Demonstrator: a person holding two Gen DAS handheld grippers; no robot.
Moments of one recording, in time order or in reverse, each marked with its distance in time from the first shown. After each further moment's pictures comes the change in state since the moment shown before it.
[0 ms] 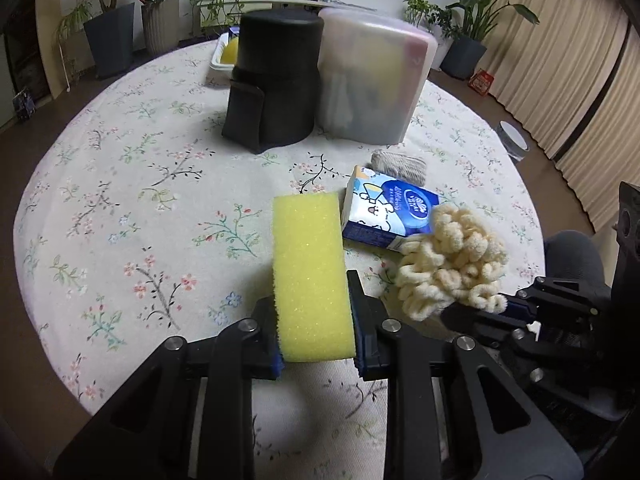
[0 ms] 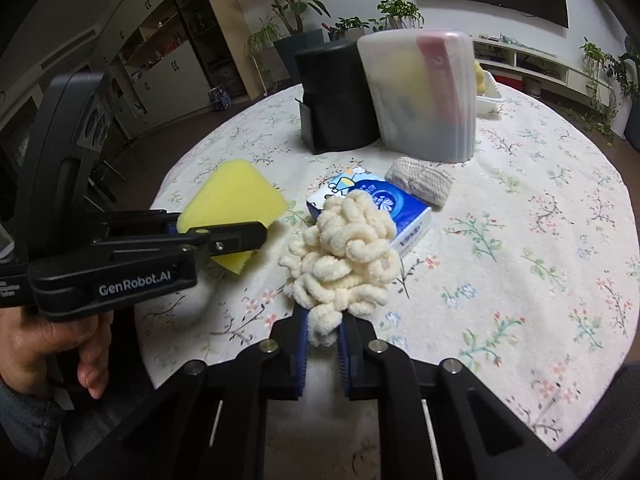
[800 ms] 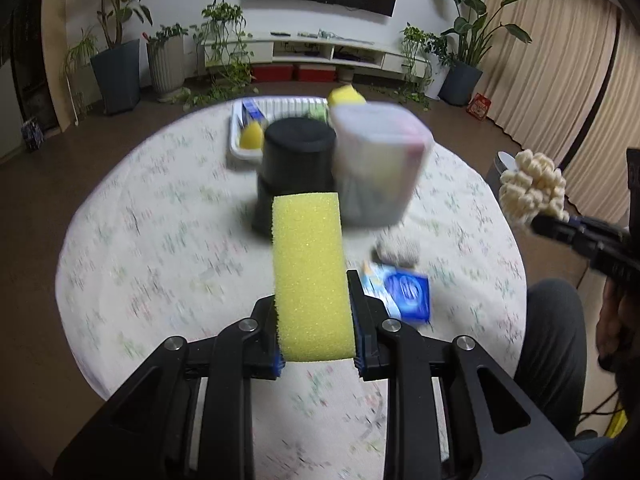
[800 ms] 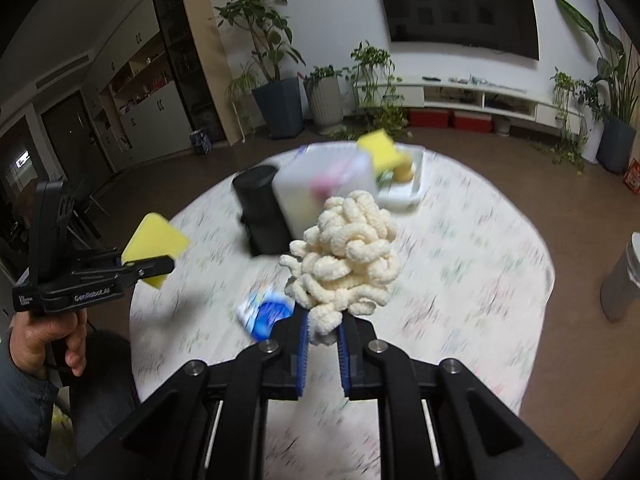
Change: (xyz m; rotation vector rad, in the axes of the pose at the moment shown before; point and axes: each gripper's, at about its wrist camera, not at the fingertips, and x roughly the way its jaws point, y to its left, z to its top) left arm -0.055 0.010 0.068 0.039 -0.125 0.031; right arm -0.089 -0.070 0.077 0.002 -0.160 -0.086
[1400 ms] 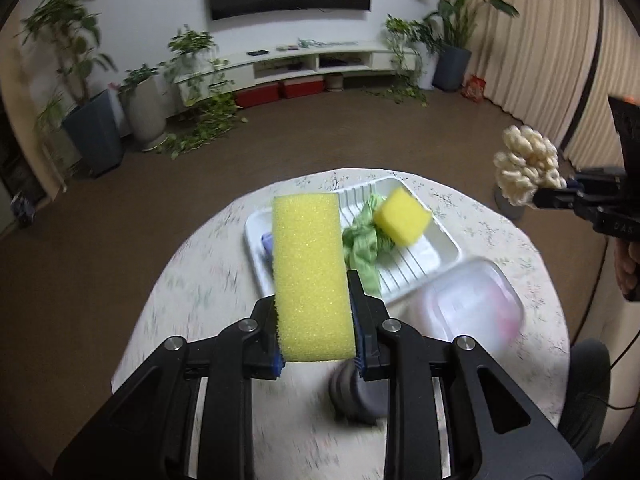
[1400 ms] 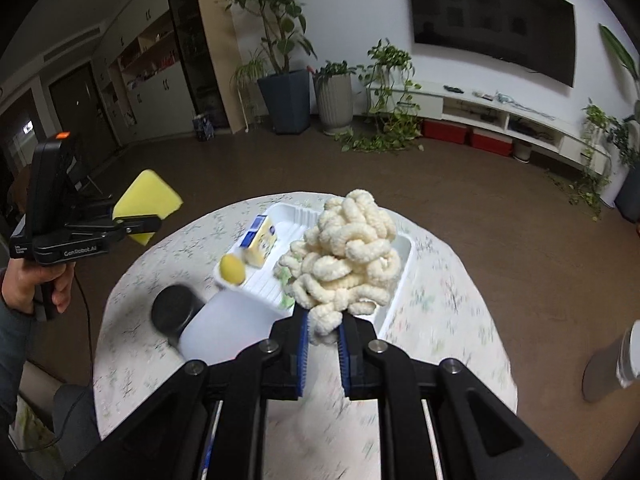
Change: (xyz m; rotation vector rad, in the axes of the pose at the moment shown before) left arm 0.096 0.040 0.213 0.203 0.041 0.018; right arm 0.099 -0.067 0.190 -0.126 0.085 0.011
